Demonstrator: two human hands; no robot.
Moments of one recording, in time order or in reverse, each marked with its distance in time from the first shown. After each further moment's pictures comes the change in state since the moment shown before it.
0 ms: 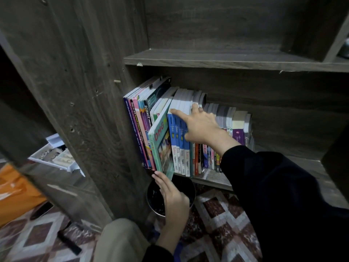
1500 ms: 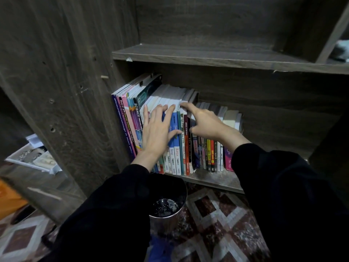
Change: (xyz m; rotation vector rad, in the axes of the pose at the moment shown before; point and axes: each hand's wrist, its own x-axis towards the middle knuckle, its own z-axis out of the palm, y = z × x) left_hand 0.144 0.091 -0.060 0.759 0.108 0.685; right_hand -0.005 0.039 0.003 0.491 0.028 0.017
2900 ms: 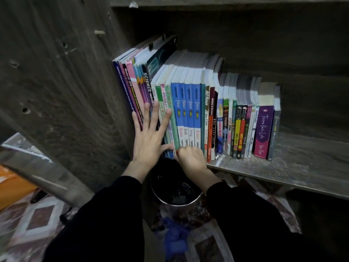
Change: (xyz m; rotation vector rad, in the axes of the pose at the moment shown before) left_hand -0.058 -0.072 0.083 0.159 0.019 0.072; right_hand 0.002 -0.008 0.201 -0.273 -0.146 0.103
